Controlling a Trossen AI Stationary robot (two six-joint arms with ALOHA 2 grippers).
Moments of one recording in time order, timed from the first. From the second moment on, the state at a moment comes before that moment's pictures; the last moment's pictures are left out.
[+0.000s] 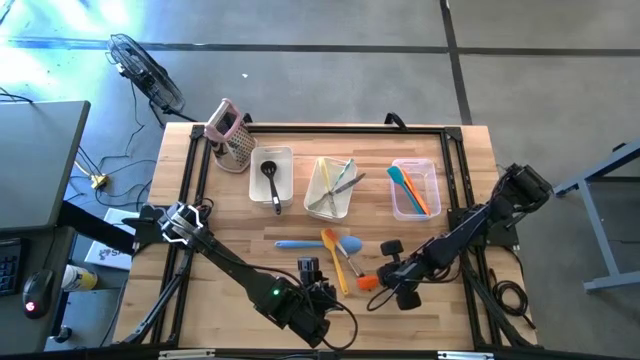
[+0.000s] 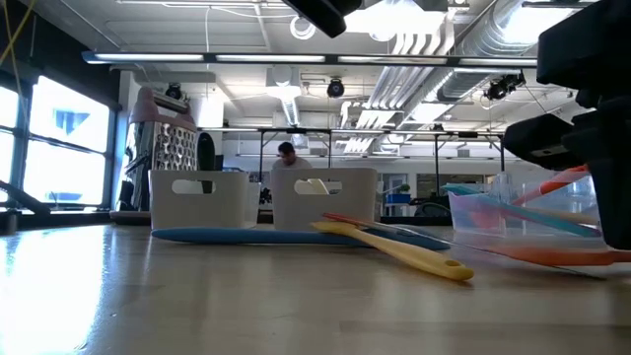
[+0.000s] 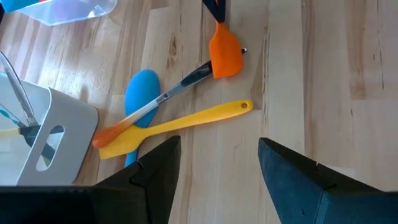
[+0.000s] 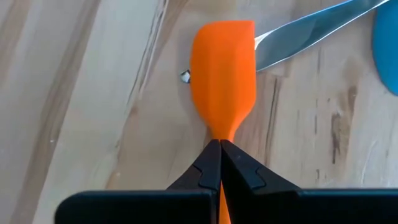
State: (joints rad) left arm -0.62 2.12 1.94 -0.96 -0.61 -0.50; right arm 0.62 1.58 0.73 -0.25 0.14 0.37
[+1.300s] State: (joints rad) left arm -0.62 2.12 1.94 -0.94 -0.61 -0.50; right arm 0.62 1.58 0.73 -0.19 0.18 0.37
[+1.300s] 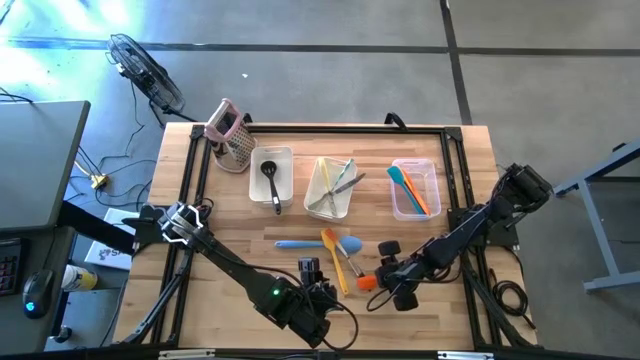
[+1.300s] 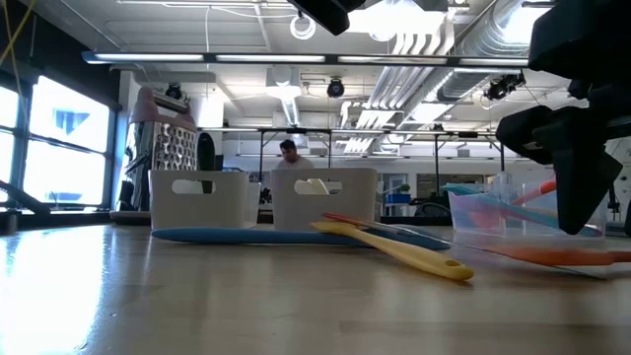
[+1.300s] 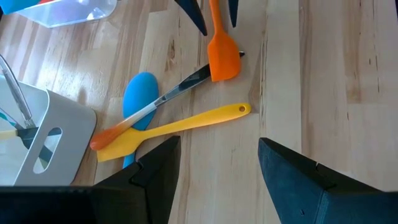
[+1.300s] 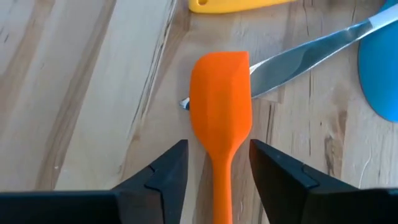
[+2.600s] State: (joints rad) left arm -0.62 2.12 1.94 -0.94 -0.56 -0.51; right arm 0.57 1.73 0.73 -0.08 0.13 0.40
